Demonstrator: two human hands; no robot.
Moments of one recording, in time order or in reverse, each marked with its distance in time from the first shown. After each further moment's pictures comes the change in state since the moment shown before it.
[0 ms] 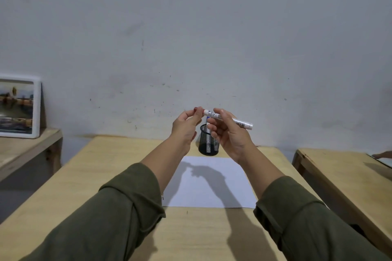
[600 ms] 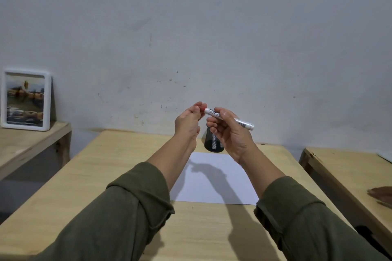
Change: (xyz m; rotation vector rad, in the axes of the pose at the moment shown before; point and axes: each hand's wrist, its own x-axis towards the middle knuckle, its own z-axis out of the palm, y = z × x) left_hand -0.003 0.000 -0.003 -0.155 0.098 0.043; right_hand -0.002 0.013 0.009 0.016 -0.066 -0.047
